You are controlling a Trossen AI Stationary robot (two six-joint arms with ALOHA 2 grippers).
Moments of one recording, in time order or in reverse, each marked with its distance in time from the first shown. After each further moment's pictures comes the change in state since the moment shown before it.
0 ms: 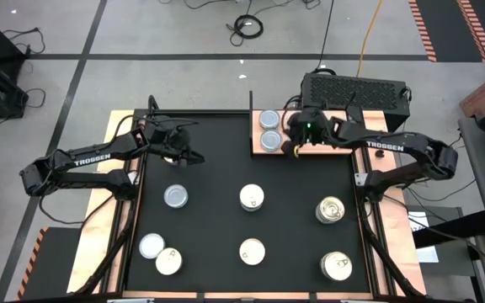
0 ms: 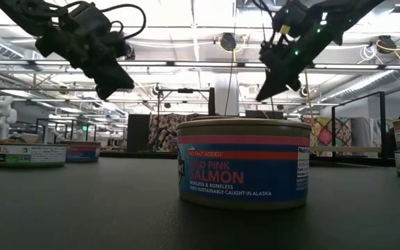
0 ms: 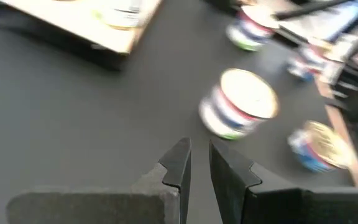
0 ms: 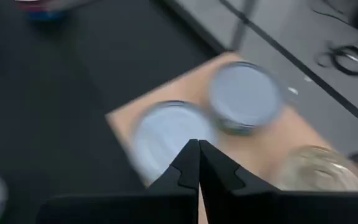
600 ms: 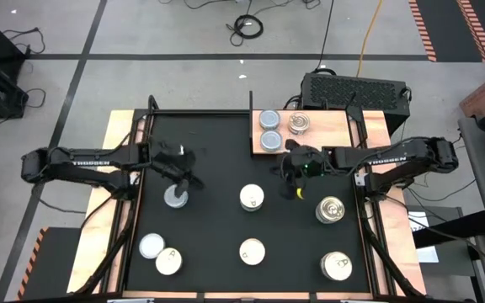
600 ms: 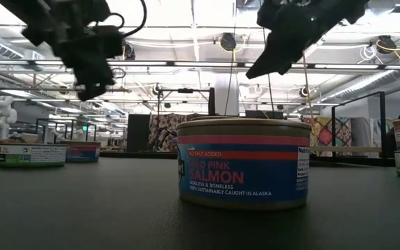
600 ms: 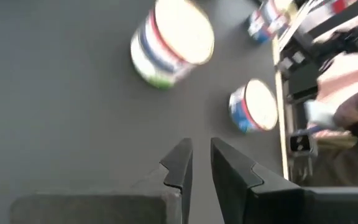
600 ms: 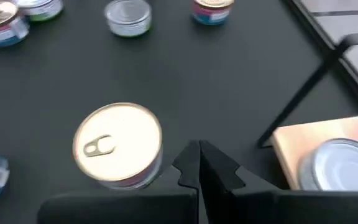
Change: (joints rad) left arm -0.376 0.000 0.000 -0.083 -0.150 -0.389; right arm 0.410 0.000 -0.001 0.047 0.003 -0.014
